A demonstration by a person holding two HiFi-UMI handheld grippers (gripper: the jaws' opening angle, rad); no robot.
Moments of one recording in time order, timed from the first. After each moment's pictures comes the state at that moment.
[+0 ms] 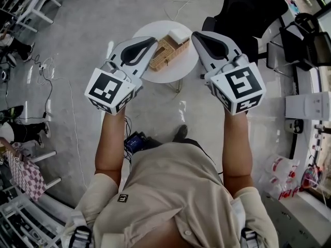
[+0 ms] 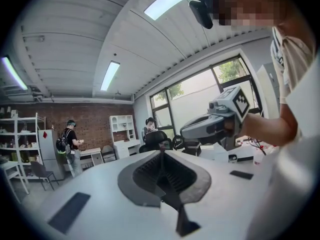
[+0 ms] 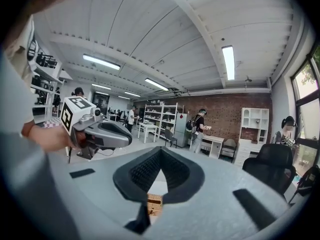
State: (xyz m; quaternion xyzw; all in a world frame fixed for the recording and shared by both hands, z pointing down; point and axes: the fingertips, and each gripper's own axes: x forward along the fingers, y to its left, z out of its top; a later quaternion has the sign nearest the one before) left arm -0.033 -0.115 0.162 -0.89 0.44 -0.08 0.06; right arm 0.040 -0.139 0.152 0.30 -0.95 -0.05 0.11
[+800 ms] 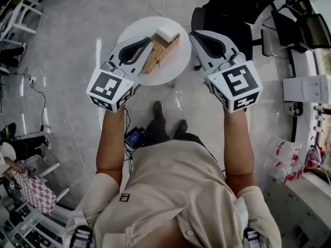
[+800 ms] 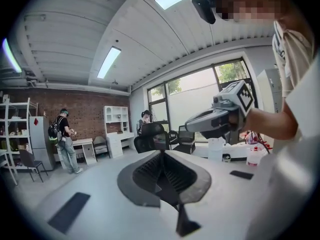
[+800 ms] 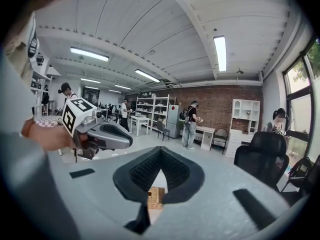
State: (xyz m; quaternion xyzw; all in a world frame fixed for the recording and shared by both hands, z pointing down) left arm -0.037 -0.188 0.229 -0.91 0.41 -0.10 0.01; right arm 0.048 -0.200 0.205 0.35 -0.93 -0.02 0.14
